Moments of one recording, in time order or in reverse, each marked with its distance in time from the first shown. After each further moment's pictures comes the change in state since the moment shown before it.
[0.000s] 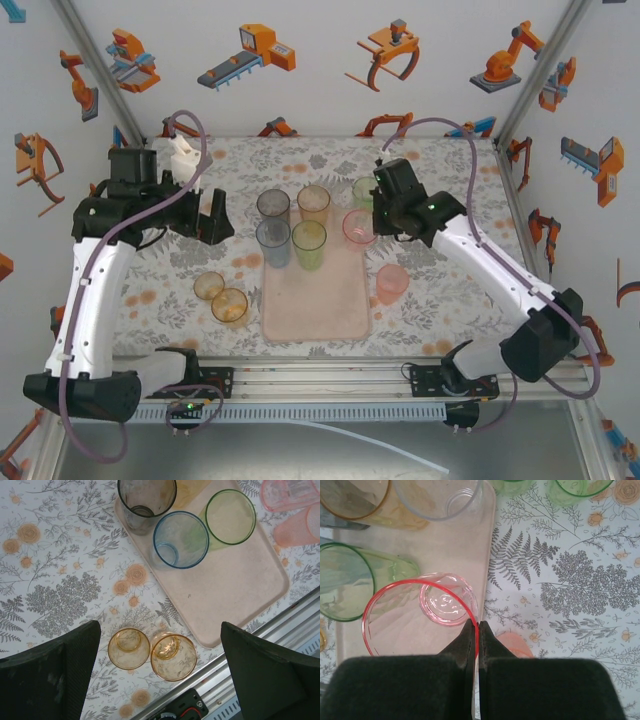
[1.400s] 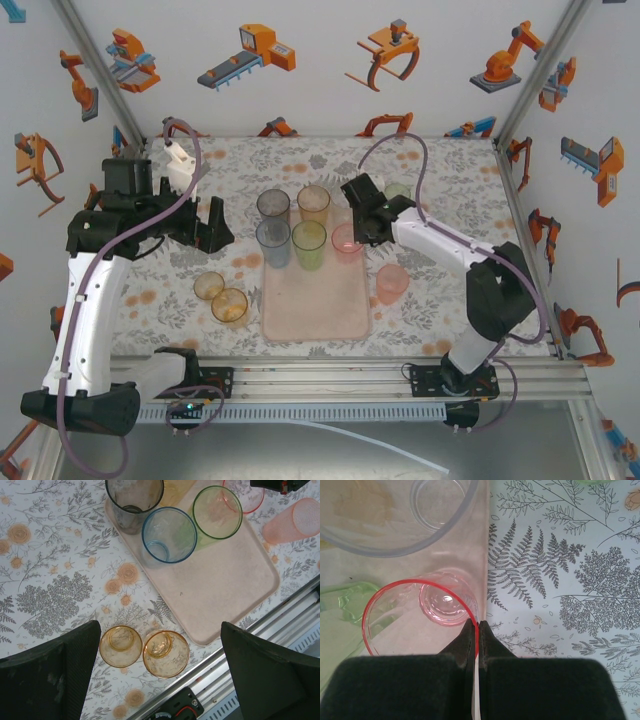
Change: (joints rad) left arm 0.008 -0.063 -0.045 0.001 0.038 -0.003; right arm 0.042 0.272 -0.048 0.142 0.099 0.089
